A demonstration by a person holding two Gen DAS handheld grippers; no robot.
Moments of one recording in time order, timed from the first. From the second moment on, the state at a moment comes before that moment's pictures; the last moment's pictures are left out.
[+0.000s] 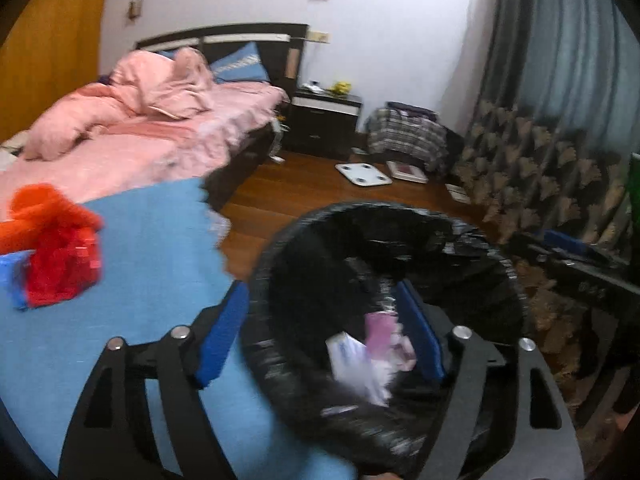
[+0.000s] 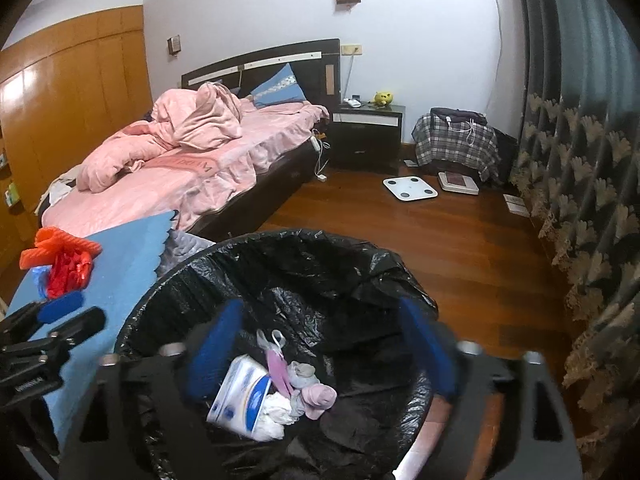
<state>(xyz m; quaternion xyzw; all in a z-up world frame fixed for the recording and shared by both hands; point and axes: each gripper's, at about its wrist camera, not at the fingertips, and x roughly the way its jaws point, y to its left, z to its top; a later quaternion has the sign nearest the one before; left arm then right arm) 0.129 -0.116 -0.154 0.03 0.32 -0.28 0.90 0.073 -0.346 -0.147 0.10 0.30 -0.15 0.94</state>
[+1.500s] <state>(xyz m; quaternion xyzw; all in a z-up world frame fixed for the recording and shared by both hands) 0.291 0.190 -0.201 -0.05 0.37 0.00 0.93 0.298 -0.039 -0.196 0.00 0.34 0.07 0.94</state>
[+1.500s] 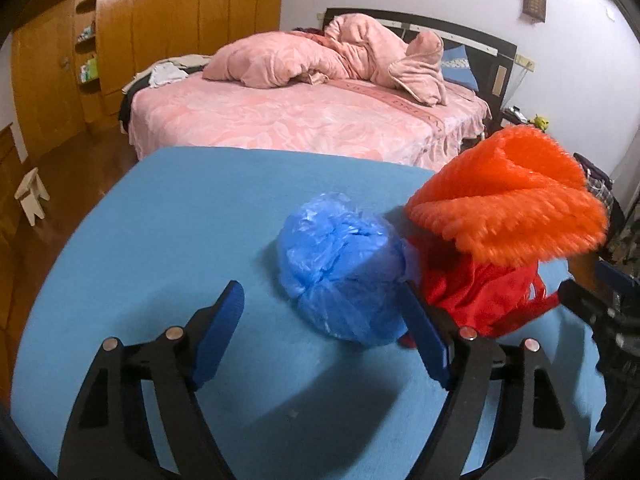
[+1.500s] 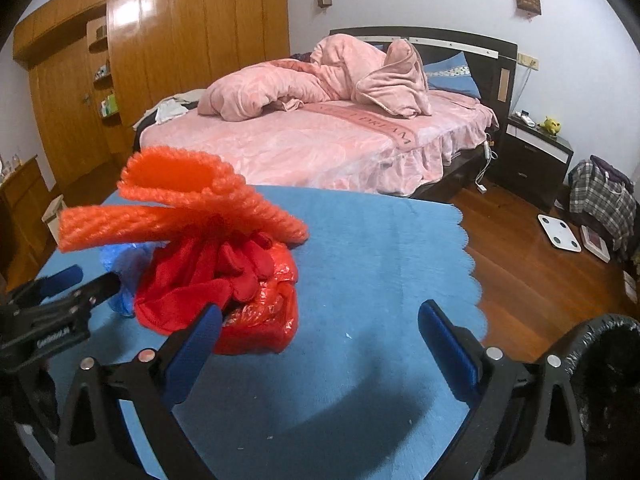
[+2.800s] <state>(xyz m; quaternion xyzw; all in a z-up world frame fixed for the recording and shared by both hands) 0.210 0.194 -0.193 -0.08 0.35 0.00 0.93 0.255 -0.017 -0.205 0.01 0.37 0.20 0.91</state>
